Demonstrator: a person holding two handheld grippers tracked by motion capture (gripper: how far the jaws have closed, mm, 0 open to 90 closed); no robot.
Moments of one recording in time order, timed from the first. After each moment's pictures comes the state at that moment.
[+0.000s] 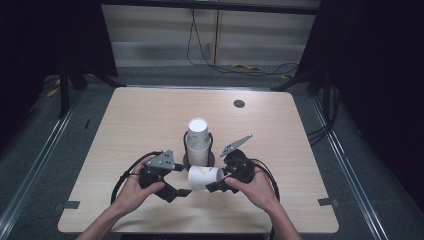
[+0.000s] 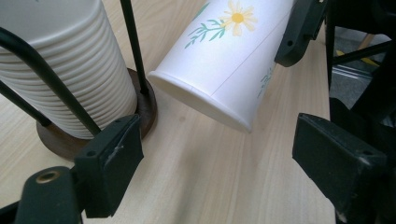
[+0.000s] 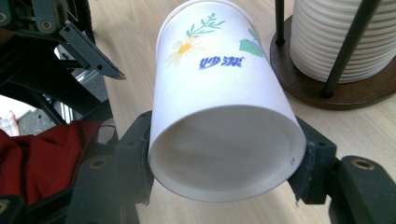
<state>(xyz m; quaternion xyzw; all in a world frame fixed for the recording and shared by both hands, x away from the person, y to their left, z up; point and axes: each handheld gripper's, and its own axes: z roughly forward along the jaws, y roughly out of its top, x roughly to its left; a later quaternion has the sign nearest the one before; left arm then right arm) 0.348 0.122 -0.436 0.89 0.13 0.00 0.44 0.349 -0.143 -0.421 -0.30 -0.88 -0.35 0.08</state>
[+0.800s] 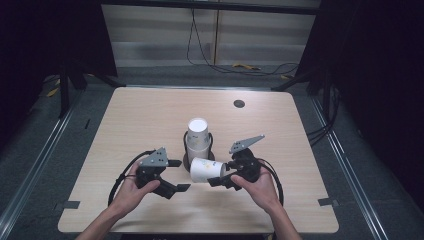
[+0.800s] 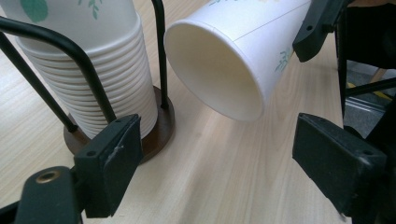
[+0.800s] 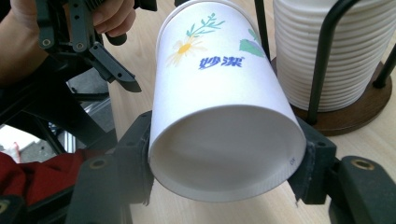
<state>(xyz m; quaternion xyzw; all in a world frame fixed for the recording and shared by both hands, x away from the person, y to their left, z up) 0.349 0.133 -0.442 0.86 0.16 0.02 0.49 0.348 -0.159 -0.418 -0.30 -0.85 -0.43 0.06</state>
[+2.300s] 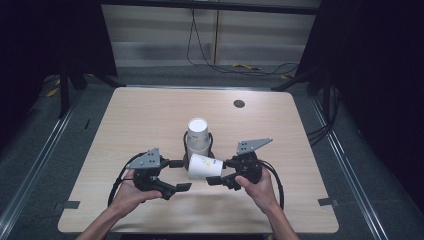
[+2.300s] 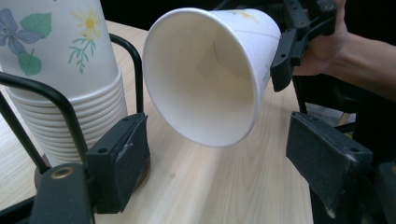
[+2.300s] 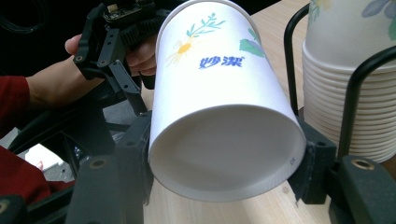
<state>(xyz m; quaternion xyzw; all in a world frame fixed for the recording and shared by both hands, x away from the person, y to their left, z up) 0.339 0.139 -0.437 0.80 0.15 0.00 0.59 0.344 -0.165 -0.421 -0.25 -0.81 -0.53 0.07</state>
